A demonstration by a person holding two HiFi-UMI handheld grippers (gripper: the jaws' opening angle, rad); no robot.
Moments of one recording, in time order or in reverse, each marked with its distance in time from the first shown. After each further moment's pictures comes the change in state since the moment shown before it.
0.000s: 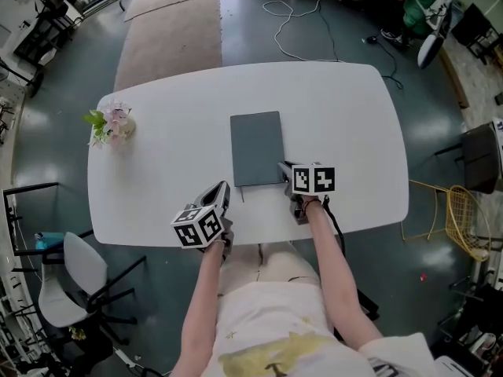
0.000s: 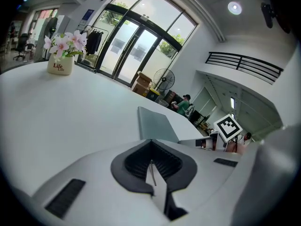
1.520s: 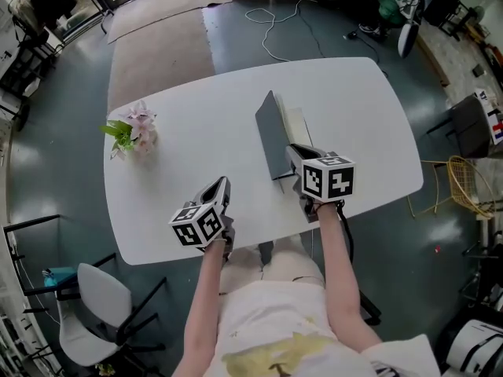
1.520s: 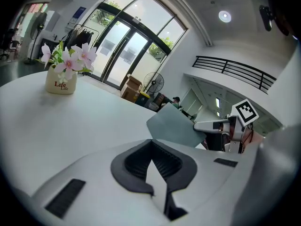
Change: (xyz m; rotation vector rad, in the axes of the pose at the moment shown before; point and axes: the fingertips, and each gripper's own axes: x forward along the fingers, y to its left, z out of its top) left arm -0.060 0.083 0.057 0.081 -0.013 -0.156; right arm -0.032 0.153 0.045 -0.150 -0.280 -0.118
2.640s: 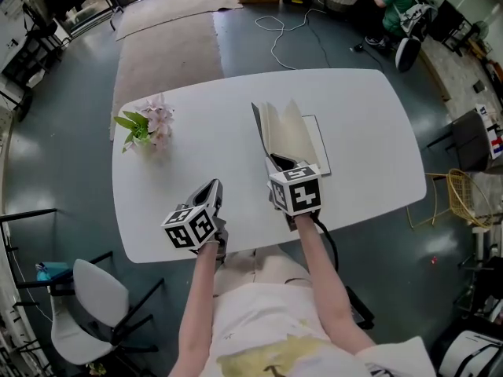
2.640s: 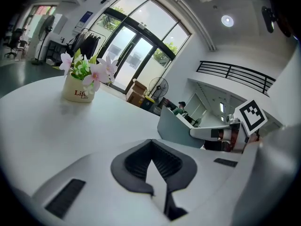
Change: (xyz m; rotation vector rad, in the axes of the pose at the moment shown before) left arm -0.042 0.047 0.019 -0.032 -0.051 0.039; right arm 0.040 0.089 -0.018 -0.224 0.076 -0.039
